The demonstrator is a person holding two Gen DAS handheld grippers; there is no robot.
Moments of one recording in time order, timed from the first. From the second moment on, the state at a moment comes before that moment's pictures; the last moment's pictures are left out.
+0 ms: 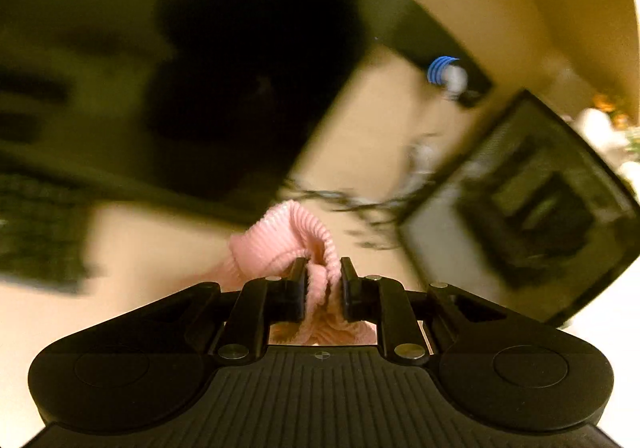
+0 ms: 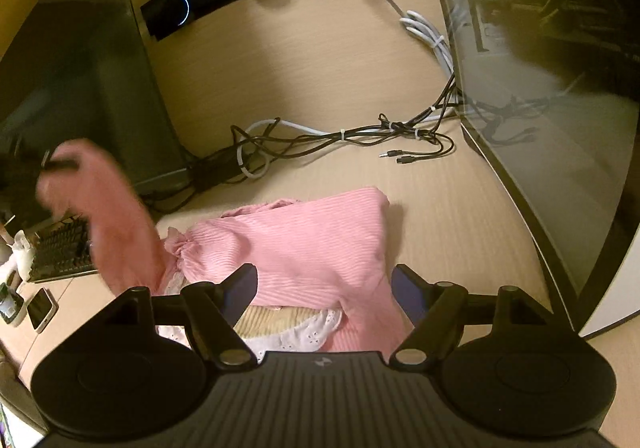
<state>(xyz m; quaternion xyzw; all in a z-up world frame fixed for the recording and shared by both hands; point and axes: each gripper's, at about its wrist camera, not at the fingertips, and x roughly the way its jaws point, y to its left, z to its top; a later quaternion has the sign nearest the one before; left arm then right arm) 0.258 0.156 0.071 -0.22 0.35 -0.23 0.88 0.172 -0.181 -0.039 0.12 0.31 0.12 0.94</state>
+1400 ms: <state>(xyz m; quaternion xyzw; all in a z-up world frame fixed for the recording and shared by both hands) 0.224 0.122 -0.055 -0.12 0.47 -0.16 0.86 0.266 -0.156 -0.073 -0.06 0.39 0.12 0.91</state>
